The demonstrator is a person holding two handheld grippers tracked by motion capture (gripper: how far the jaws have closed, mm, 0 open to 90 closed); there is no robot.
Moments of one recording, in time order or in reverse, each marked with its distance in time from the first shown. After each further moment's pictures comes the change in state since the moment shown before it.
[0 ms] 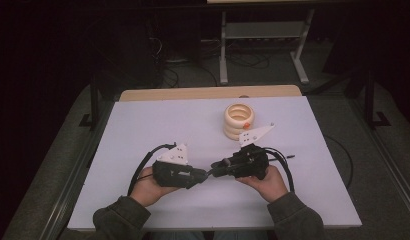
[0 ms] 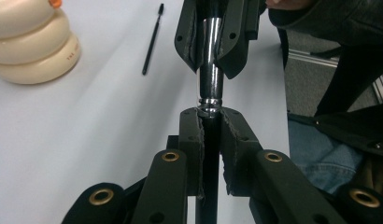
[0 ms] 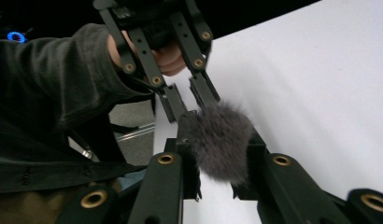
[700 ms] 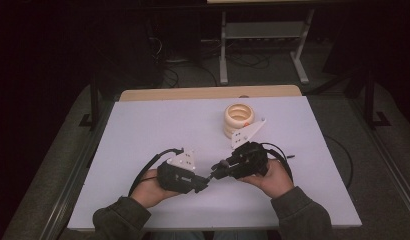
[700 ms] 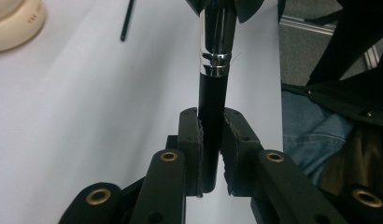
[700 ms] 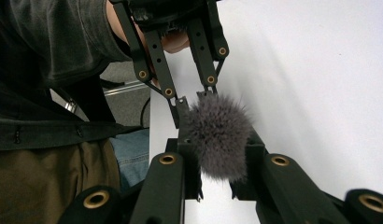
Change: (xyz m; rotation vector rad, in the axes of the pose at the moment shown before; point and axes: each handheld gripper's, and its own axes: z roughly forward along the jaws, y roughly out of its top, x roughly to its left) left arm -0.003 -0.002 0.014 0.122 -0.058 -0.008; right arm 0.020 0.027 -0.001 0.196 -0.061 -0.098
